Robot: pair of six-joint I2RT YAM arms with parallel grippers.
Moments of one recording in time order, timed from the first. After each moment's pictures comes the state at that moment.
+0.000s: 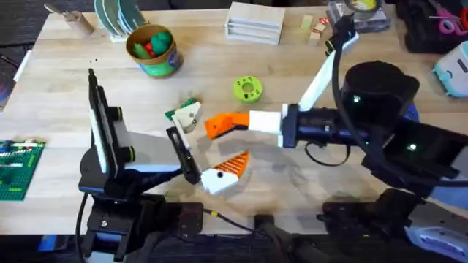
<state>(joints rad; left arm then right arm) -0.10 0.00 0.01 -0.09 1.01 0.02 0.71 0.99 0.46 0.17 -0.55 0.80</state>
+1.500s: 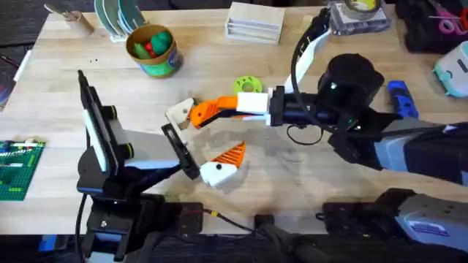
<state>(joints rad) -0.08 0.00 0.01 -0.08 0.93 0.02 0.64 1.36 0.45 0.76 -0.76 1.05</state>
